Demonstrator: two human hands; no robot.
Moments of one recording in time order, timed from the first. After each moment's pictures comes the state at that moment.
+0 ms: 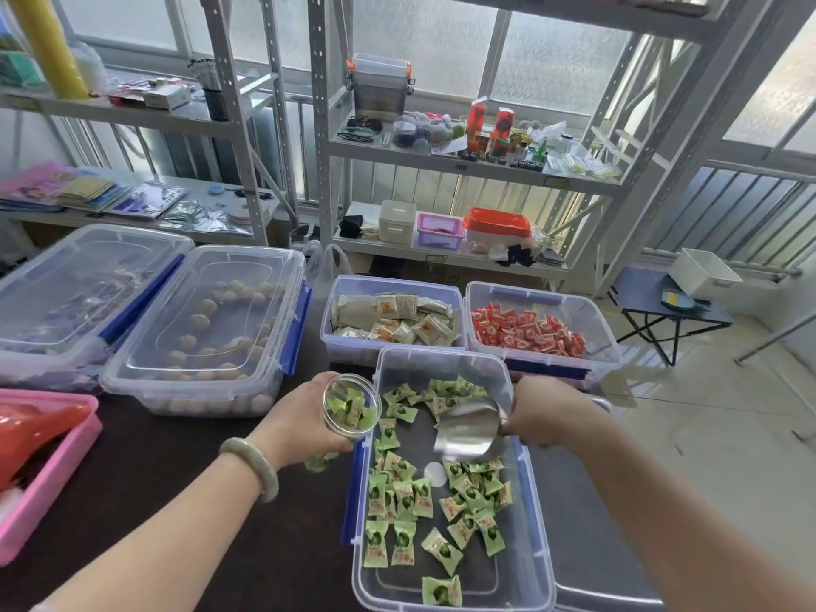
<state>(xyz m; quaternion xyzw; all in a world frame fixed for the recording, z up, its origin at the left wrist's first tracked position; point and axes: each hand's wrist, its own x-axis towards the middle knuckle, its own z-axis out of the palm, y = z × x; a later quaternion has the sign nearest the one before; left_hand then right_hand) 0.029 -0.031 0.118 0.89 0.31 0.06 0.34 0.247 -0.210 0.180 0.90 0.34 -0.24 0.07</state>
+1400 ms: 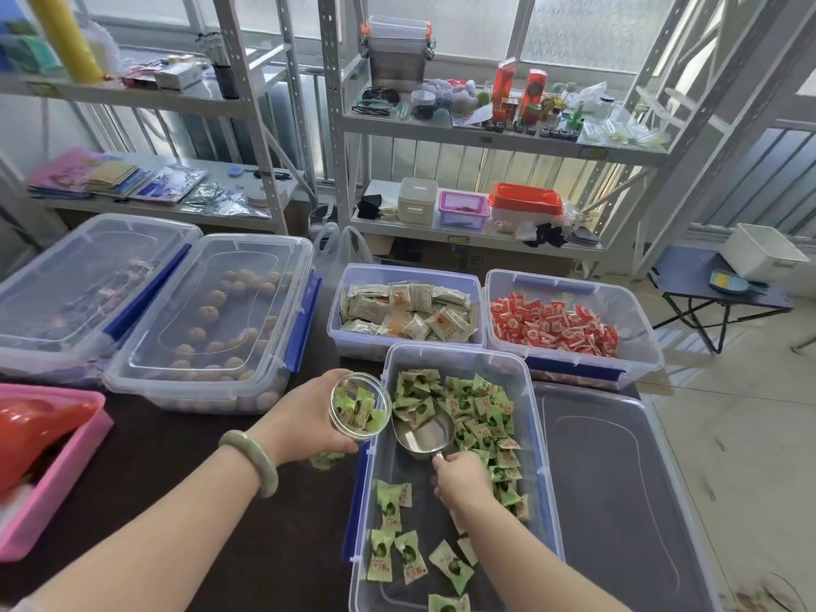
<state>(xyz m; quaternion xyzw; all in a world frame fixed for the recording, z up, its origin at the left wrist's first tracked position) 0.053 -0.010 0.105 0.89 0.30 0.01 0.34 0.208 -0.169 -0.038 0.86 0.06 -0.41 -0.31</state>
